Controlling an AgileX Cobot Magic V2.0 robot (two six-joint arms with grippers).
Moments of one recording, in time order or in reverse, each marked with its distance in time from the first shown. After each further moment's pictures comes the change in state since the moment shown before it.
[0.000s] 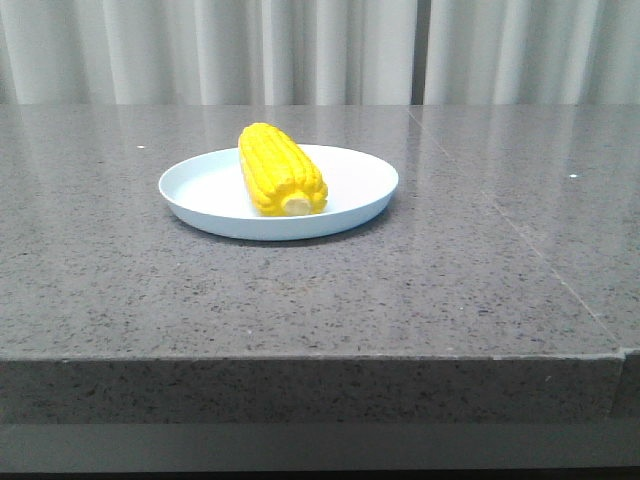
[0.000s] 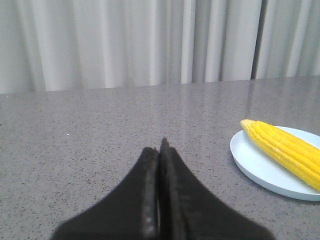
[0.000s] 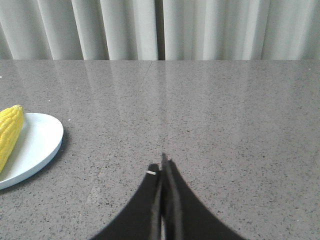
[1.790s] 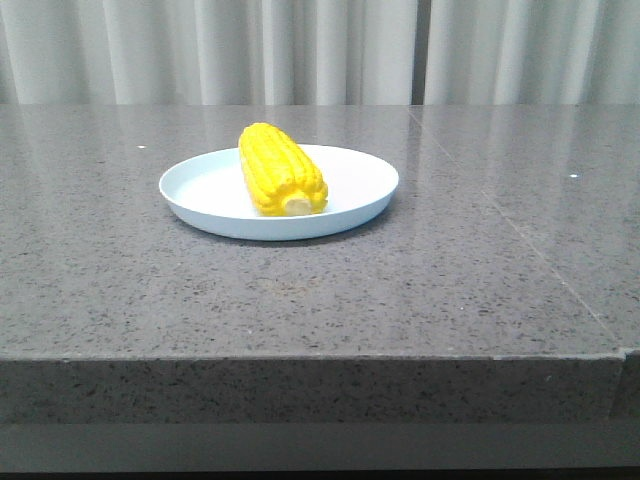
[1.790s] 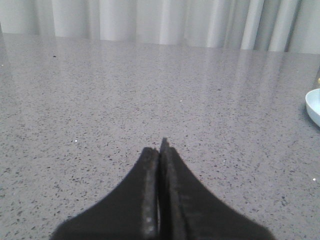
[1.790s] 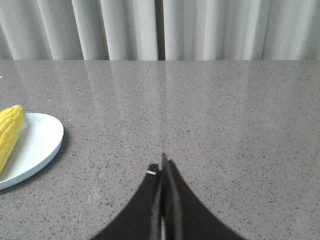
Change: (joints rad) left arm 0.254 -0.148 0.347 -0.214 -0.157 0.143; right arm 0.000 -0.001 0.000 0.000 -0.001 0.001
